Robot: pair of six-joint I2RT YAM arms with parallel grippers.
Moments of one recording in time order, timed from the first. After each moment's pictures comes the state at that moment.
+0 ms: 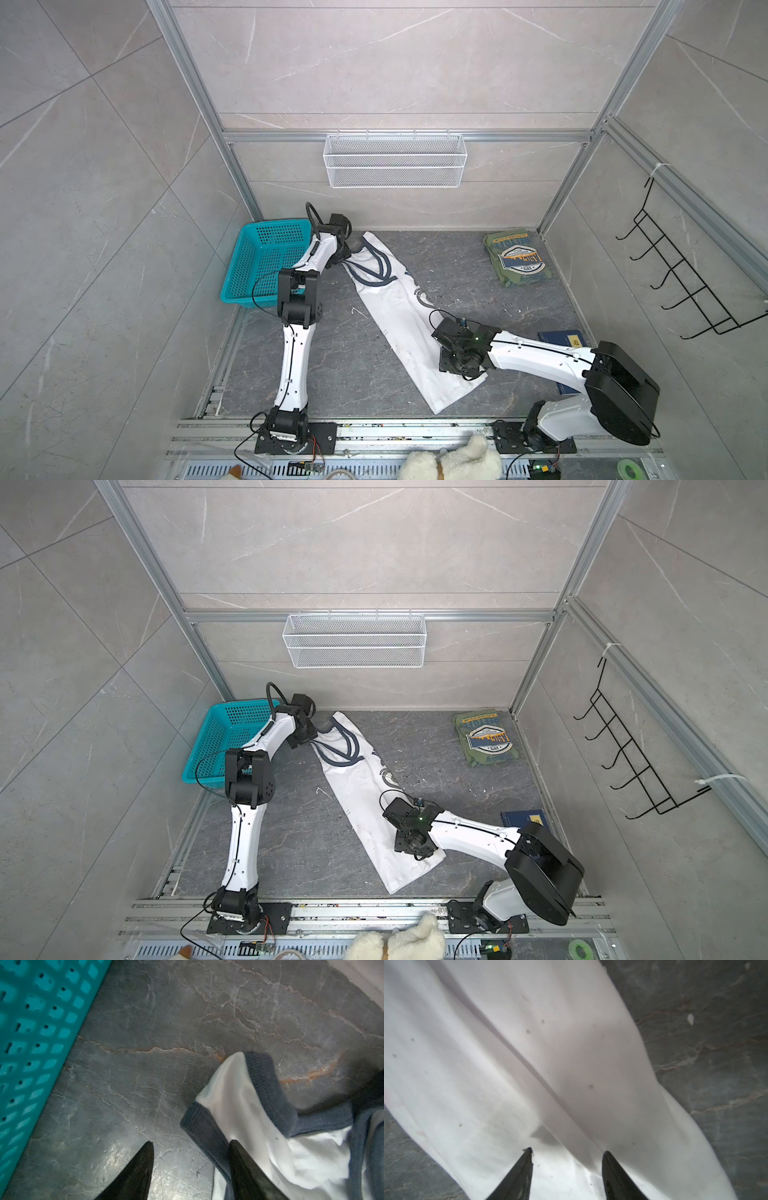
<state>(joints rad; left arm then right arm) -0.17 2.49 2.24 -0.92 -0.23 -0.68 0.87 1.45 0.78 -0.69 0.08 1.00</state>
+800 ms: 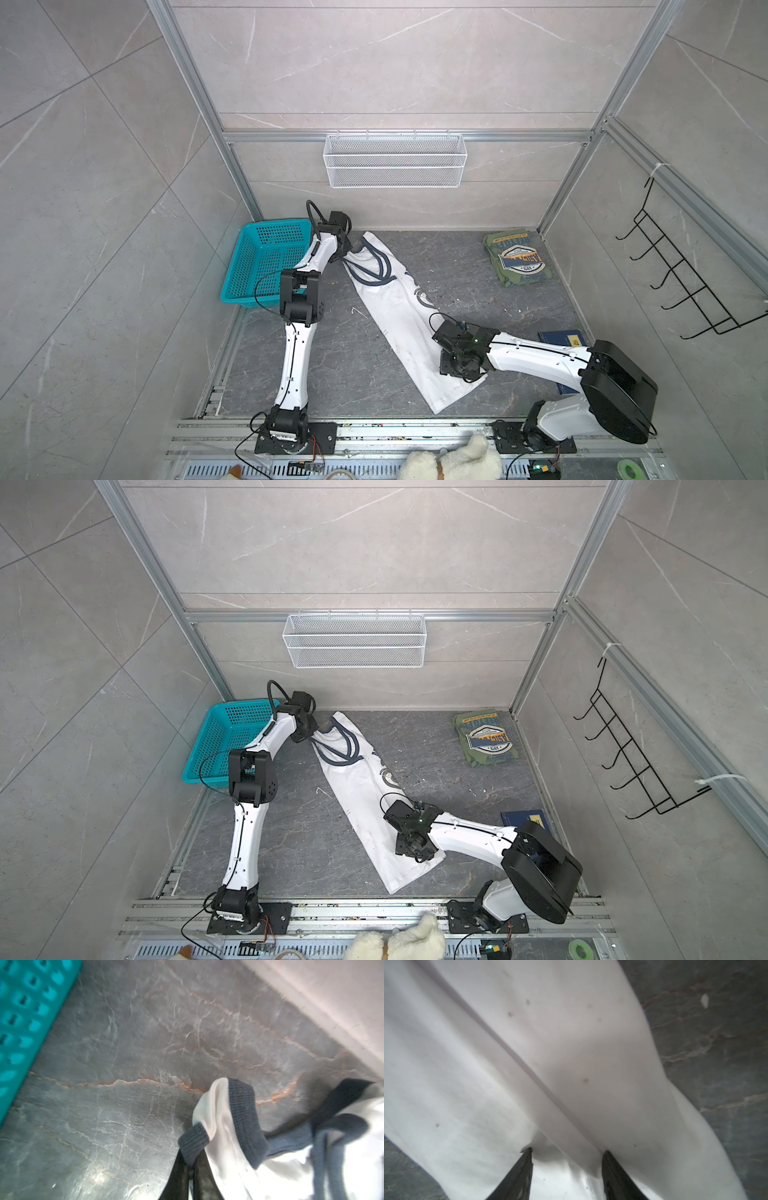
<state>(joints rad) -0.17 2.57 2.39 -0.87 -0.18 -0.66 0.87 1.45 0.75 -0.67 0.06 1.00</state>
